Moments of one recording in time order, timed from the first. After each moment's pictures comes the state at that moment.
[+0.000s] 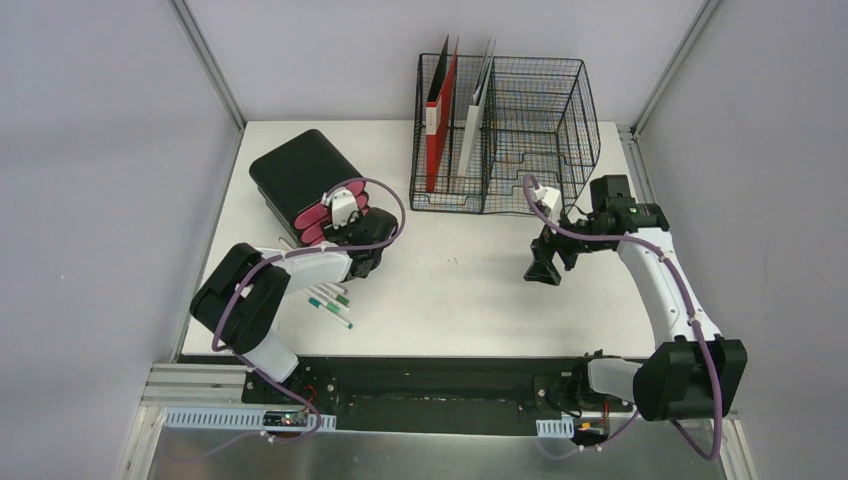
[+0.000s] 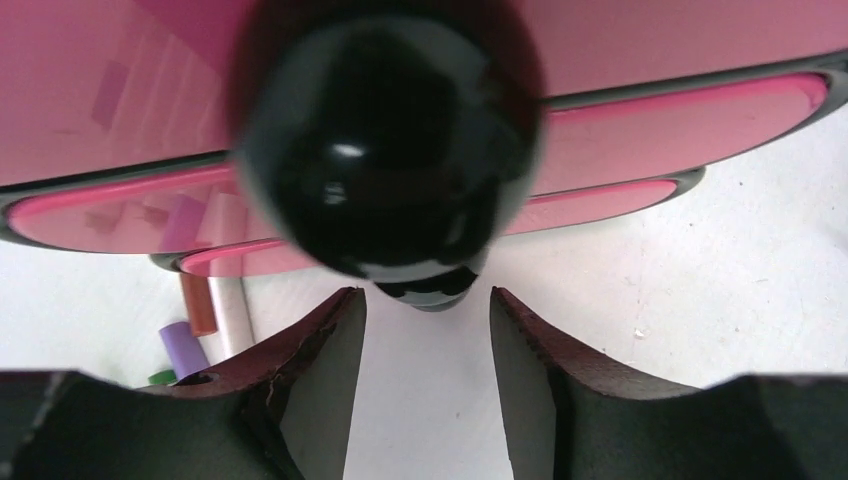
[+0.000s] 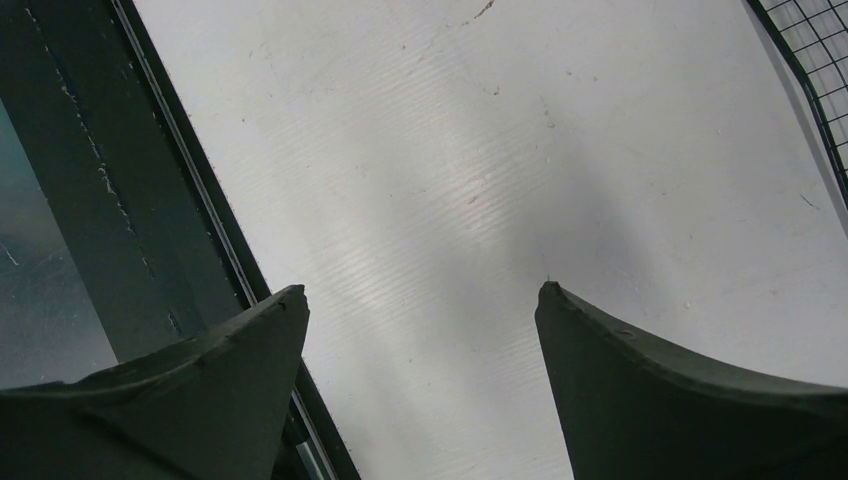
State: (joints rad) left arm -0.61 1.57 0.74 -0.08 -0.95 -0.77; right arm 0.07 1.23 1.09 -1.10 -0.77 -0.87
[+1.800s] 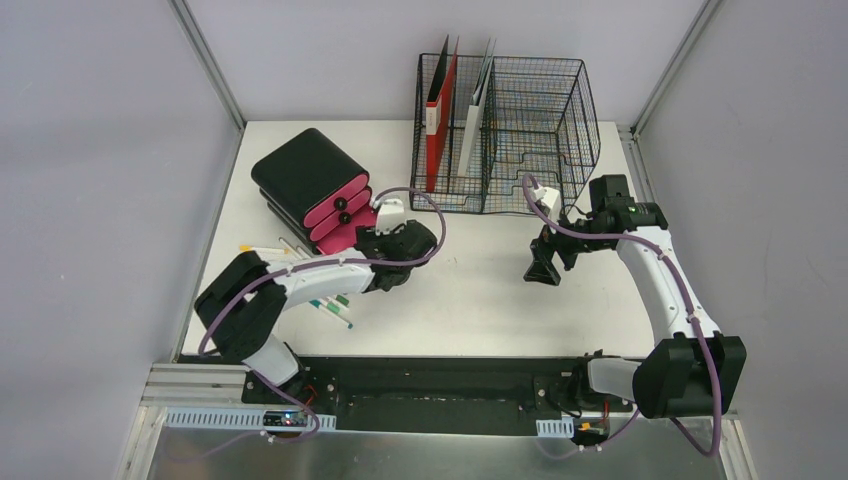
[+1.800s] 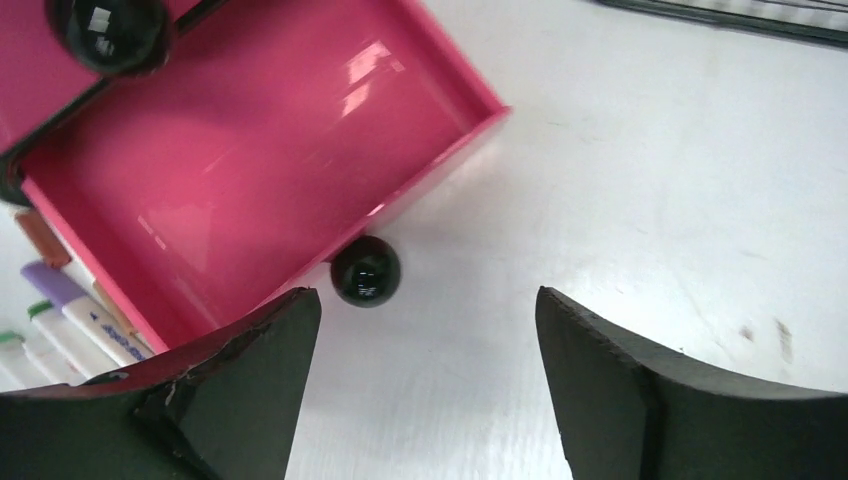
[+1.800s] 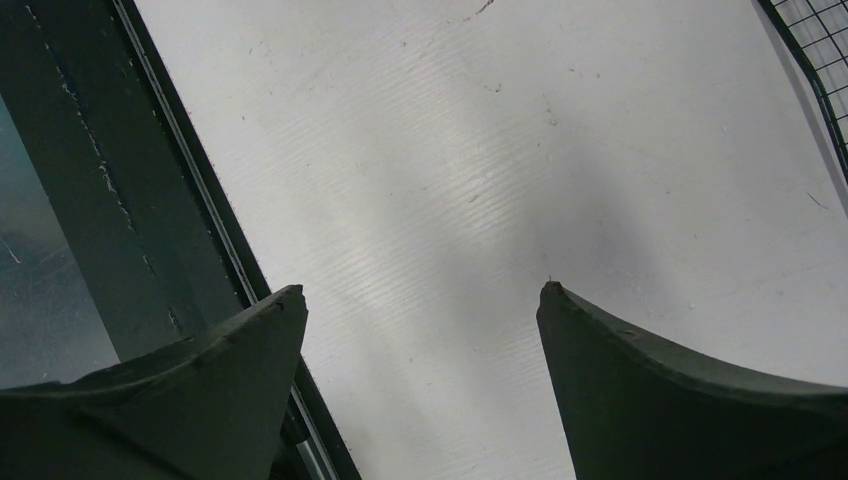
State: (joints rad) left arm -0.88 1.59 0.90 -0.33 -0.85 -0.82; right arm 0.07 1.24 1.09 -1.10 -0.77 -0.87
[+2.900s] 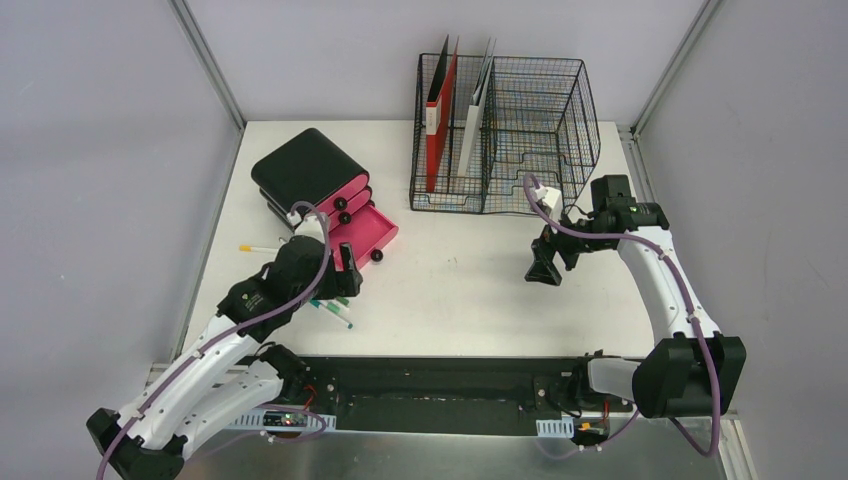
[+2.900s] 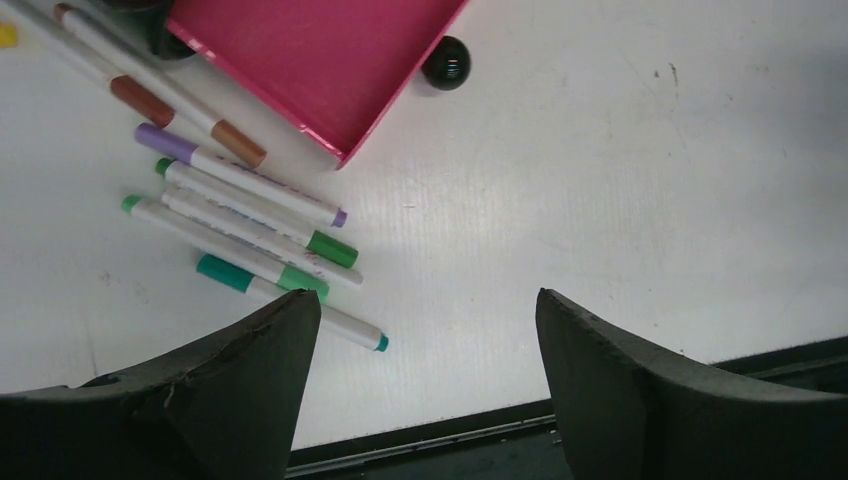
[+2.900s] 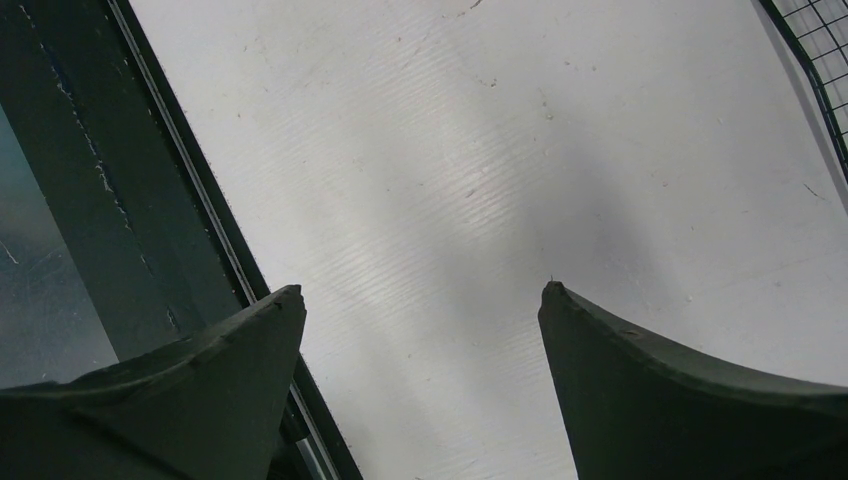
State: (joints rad) left arm -0.61 0.69 0.71 -0.75 -0.18 -0.55; right arm 0.06 1.24 1.09 -1.10 -0.77 -0.87
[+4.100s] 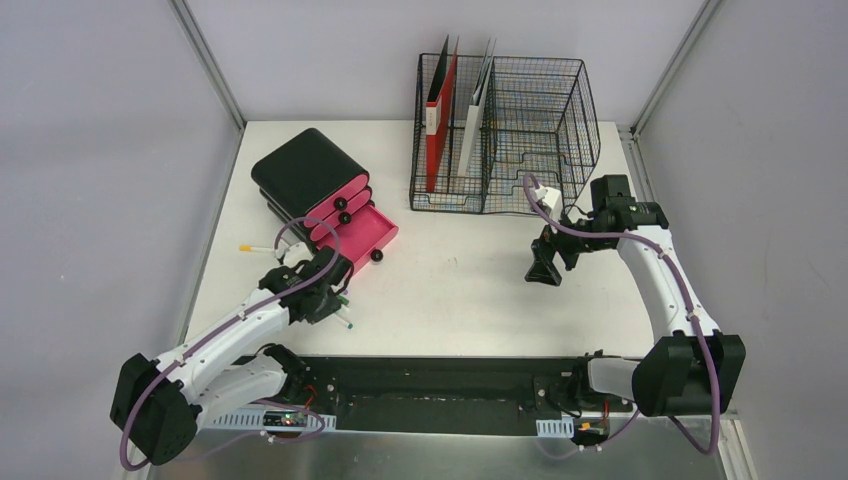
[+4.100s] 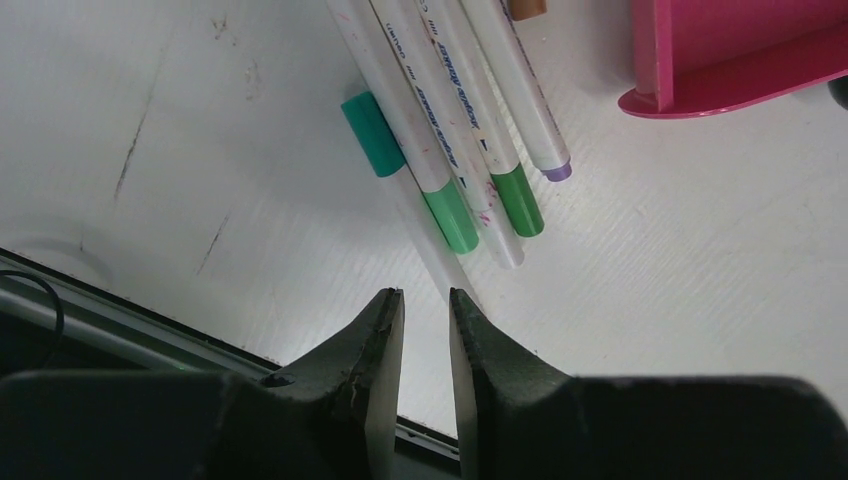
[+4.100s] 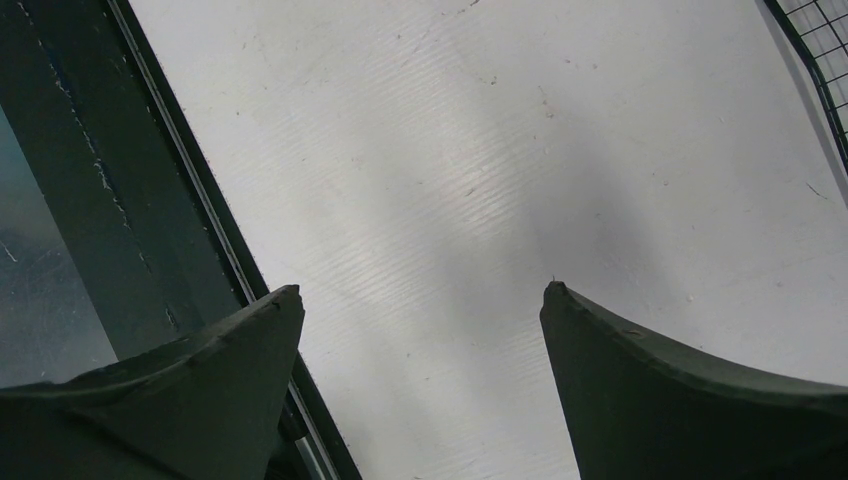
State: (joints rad) left arm -0.61 0.93 0.61 -0.96 -0.41 -1.14; right arm 0.06 1.25 1.09 -1.10 -0.77 -0.88
